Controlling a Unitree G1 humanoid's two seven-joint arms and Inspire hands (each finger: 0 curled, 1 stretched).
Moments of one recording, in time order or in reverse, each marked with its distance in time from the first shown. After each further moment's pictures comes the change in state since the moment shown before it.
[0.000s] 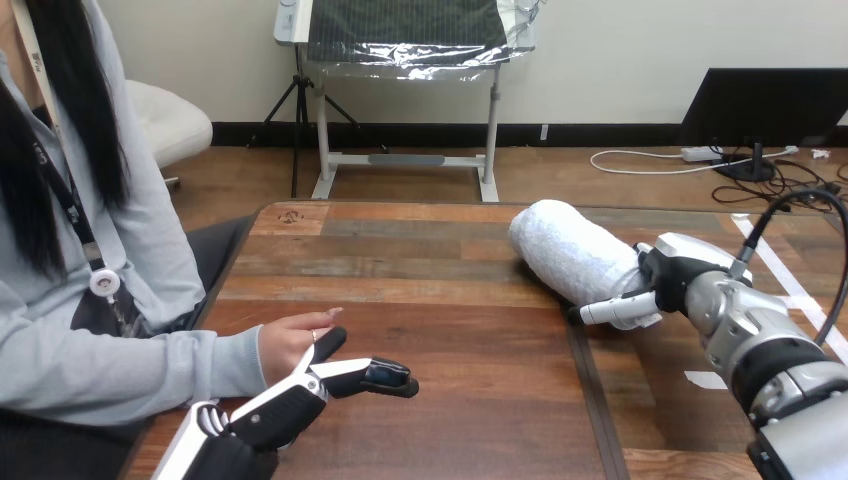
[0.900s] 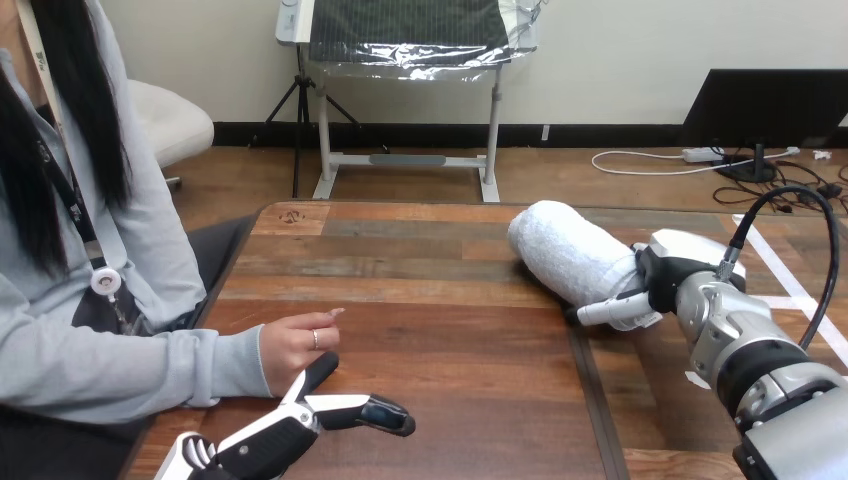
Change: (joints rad) left arm 0.128 0.016 0.006 -0.085 0.005 0.001 0.014; right arm -0.002 0.031 0.032 0.020 -0.028 0.028 -0.093
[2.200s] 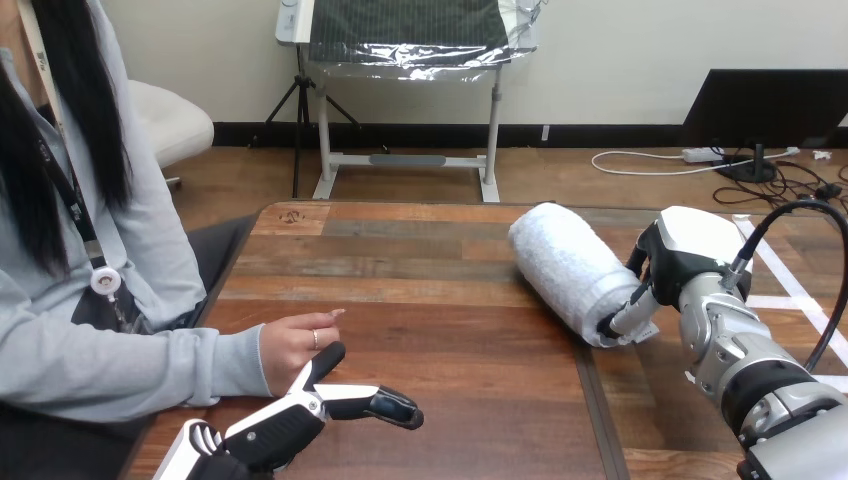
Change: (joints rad) left arm 0.000 0.002 0.004 -0.064 0.011 0.066 0.006; right arm 0.048 -0.003 -0.023 0.000 0.019 -0.093 -0.253
